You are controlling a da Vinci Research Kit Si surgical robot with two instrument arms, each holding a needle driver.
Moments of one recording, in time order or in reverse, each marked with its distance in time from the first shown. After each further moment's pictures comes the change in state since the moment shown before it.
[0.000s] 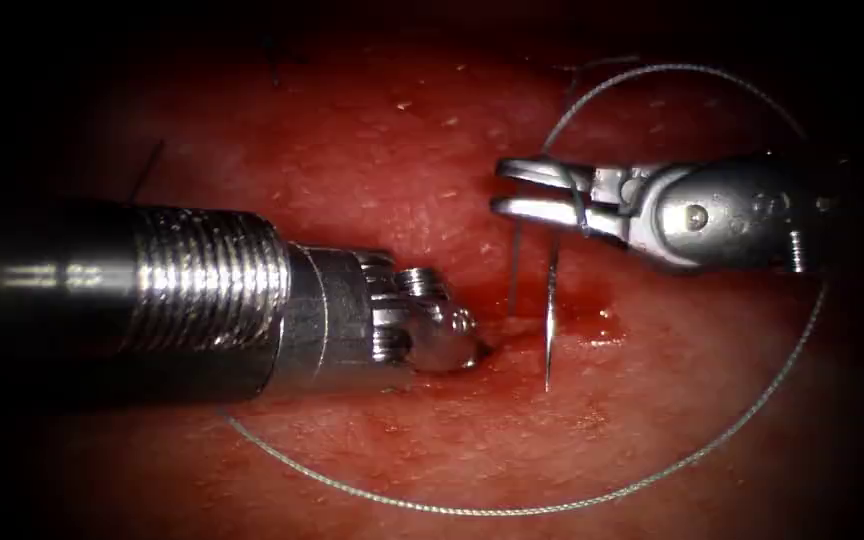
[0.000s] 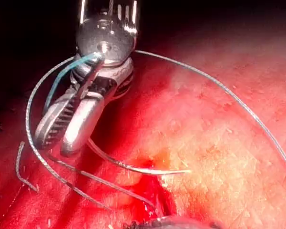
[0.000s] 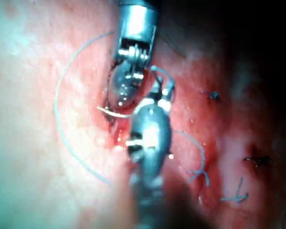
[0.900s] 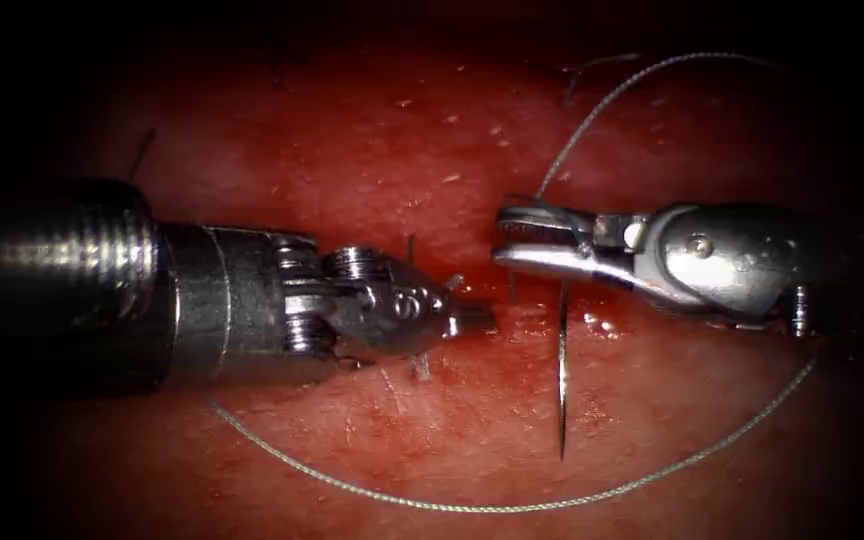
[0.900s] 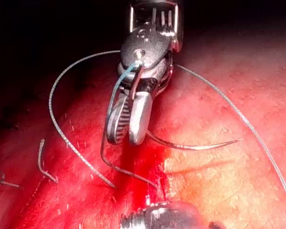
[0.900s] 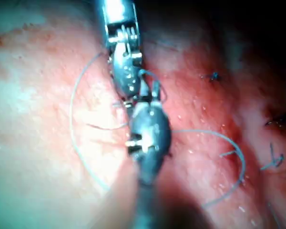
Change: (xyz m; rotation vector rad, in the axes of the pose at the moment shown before) right arm 0.002 -0.002 0.000 0.014 -0.091 0.301; left arm 0.001 -0.002 -0.005 0.229 0.229 -0.020
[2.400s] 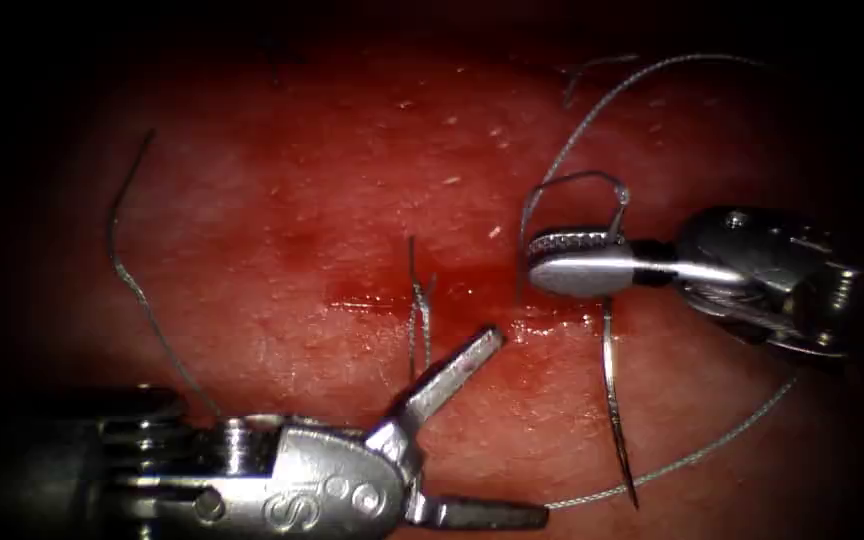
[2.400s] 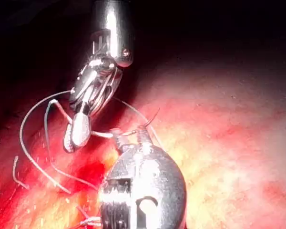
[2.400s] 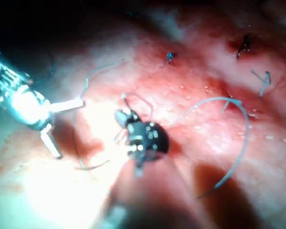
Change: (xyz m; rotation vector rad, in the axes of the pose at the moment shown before) right arm 0.001 0.001 -0.002 0.020 -0.117 0.655; left arm 0.003 0.007 -0.015 0.057 0.714 0.036
